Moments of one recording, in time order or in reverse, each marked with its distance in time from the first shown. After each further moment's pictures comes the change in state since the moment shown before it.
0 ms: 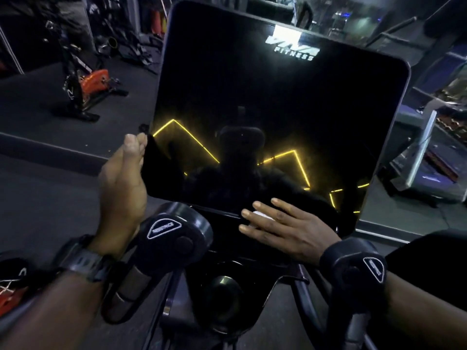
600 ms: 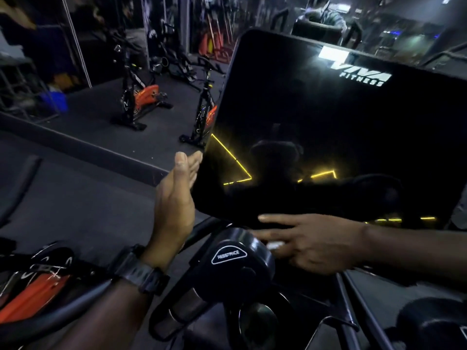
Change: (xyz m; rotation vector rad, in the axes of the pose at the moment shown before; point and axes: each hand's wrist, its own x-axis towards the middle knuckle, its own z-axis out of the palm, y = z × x) left_hand -0.009 0.006 -0.006 0.027 -0.061 0.040; right_hand 0.102 0.034 -0.023 -0.023 -0.227 -0.716
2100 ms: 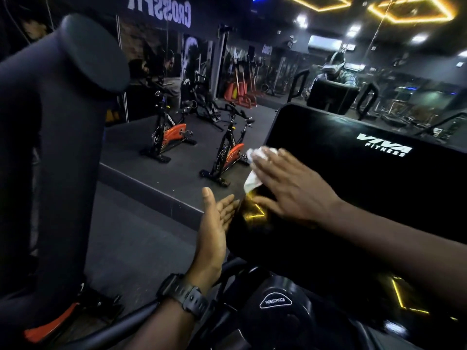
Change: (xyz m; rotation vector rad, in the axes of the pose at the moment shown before) left_hand 0.011 0.028 -0.002 -0.238 -0.018 -0.247; right_hand 0.064 0.120 -0.064 -0.064 0.298 0.846
